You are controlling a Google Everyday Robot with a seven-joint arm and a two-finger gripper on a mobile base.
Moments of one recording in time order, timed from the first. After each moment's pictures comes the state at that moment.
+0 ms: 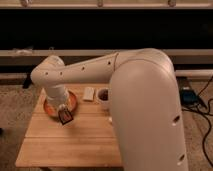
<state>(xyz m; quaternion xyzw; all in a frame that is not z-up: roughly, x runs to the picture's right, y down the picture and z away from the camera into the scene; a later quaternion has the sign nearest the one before) -0.208 0.088 0.726 -0.31 0.14 0.47 0.81</state>
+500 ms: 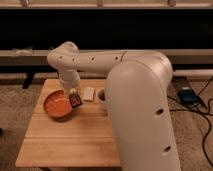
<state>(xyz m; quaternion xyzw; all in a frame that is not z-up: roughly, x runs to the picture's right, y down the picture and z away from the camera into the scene) -0.168 0.016 0.785 -0.28 0.16 0.52 0.79</state>
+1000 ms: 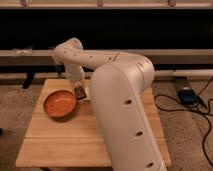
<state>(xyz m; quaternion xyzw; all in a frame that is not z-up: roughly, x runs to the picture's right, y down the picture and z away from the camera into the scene) -0.156 -0.007 0.852 -0.27 0.20 0.54 0.77</state>
